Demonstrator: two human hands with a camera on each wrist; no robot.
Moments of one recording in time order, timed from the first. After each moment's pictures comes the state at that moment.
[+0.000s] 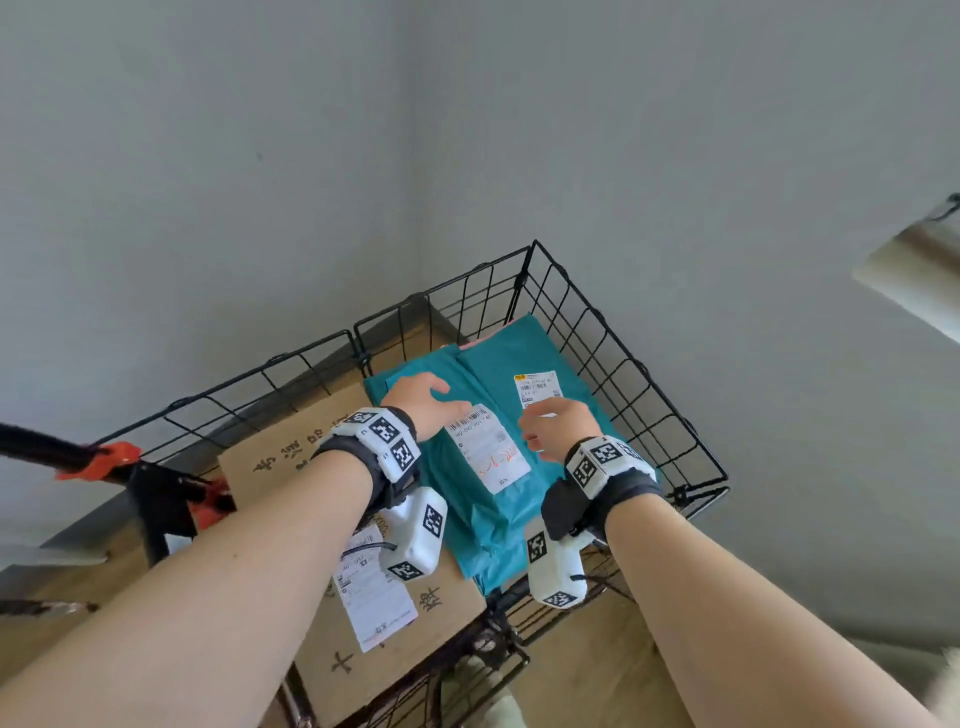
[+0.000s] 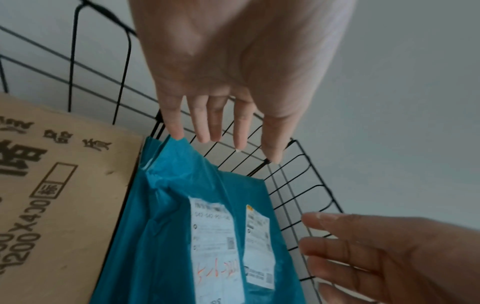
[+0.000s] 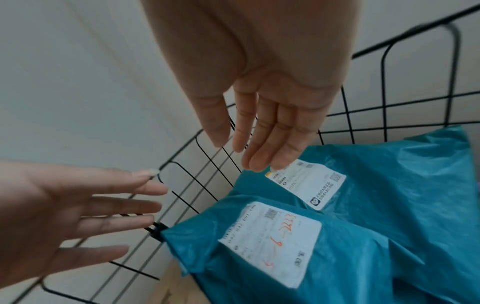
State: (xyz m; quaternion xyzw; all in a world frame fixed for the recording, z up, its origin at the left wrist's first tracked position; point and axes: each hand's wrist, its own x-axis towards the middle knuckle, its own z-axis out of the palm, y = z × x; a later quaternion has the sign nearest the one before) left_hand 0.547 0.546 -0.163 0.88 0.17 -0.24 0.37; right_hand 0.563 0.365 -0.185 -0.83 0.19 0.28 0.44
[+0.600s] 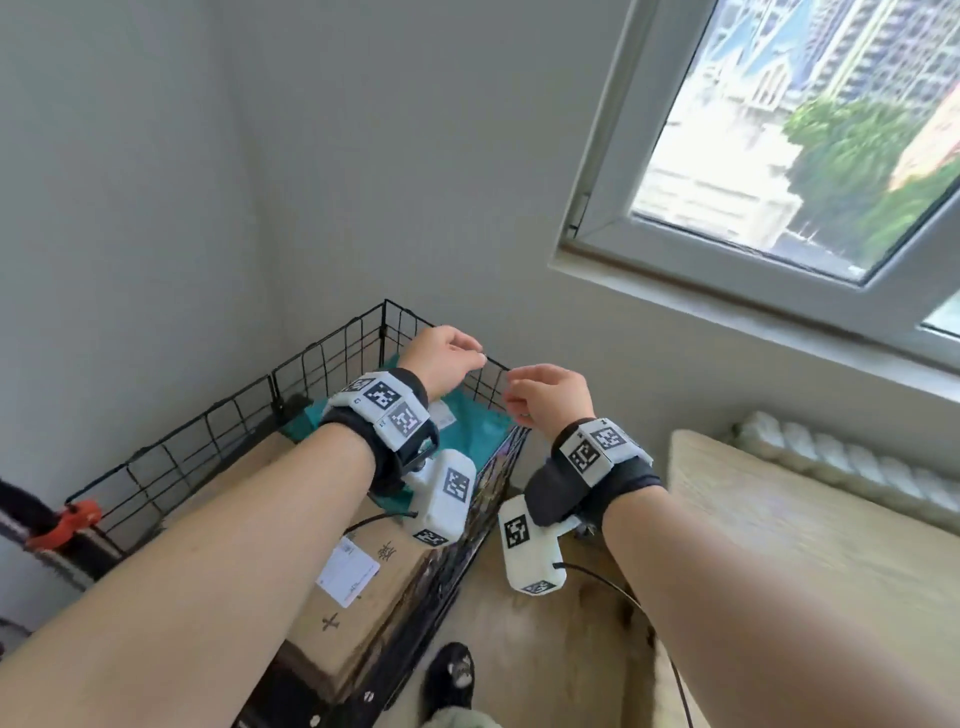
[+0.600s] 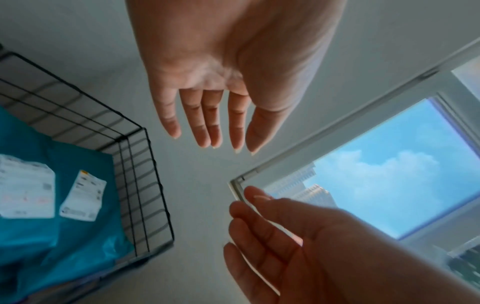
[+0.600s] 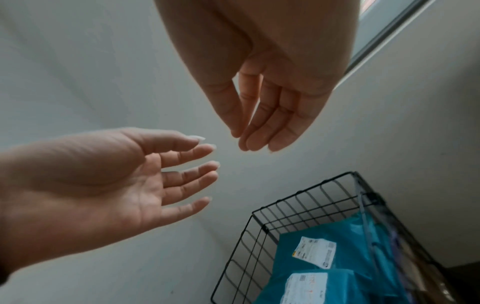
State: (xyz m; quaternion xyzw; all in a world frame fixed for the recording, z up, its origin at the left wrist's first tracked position) left_hand 0.368 0.472 0.034 0.83 -0.09 -0.12 0.53; right_hand 0.311 0.342 0.013 -0.76 0.26 -0.06 0.59
